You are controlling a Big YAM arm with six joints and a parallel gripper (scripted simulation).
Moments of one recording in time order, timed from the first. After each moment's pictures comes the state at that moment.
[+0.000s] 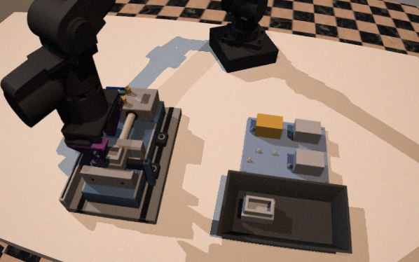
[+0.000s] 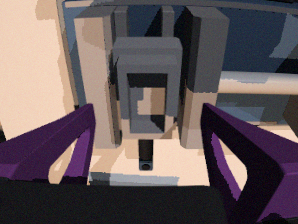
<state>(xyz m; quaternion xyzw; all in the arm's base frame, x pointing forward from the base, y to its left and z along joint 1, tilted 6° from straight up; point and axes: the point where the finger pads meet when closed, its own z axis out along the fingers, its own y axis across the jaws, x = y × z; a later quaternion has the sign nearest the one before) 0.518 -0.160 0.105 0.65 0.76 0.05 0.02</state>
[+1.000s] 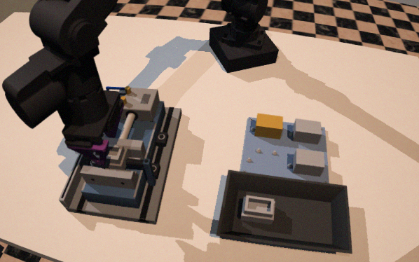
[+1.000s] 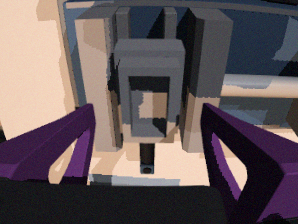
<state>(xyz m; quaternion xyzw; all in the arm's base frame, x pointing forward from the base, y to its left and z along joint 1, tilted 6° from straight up) 0.519 -0.159 0.102 0.65 0.76 0.05 0.02</state>
